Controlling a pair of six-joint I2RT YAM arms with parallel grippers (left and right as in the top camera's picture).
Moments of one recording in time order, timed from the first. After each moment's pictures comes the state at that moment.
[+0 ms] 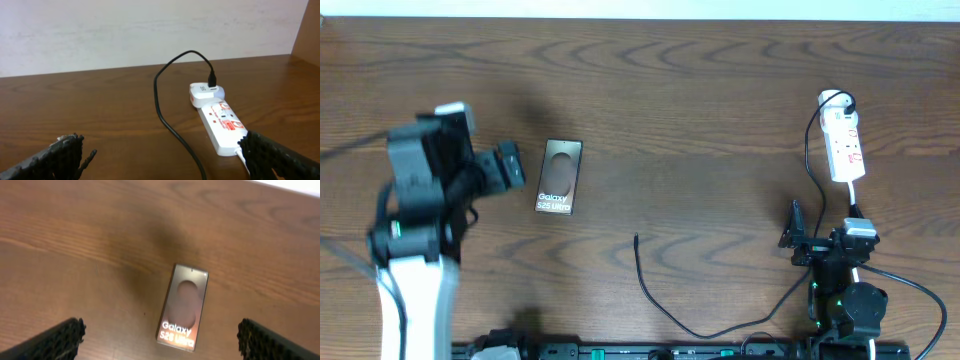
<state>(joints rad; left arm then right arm) 0.13 1.07 1.07 -0.79 0.10 -0.11 -0.06 0.01 0.01 -0.07 -0.02 0.07</state>
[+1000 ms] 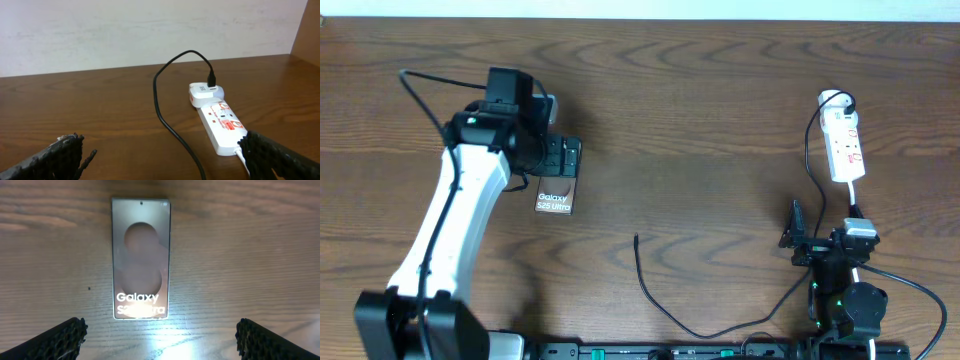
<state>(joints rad) -0.11 1.57 1.30 -0.99 0.12 -0.05 -0.06 0.01 0.01 -0.07 -0.01 0.07</state>
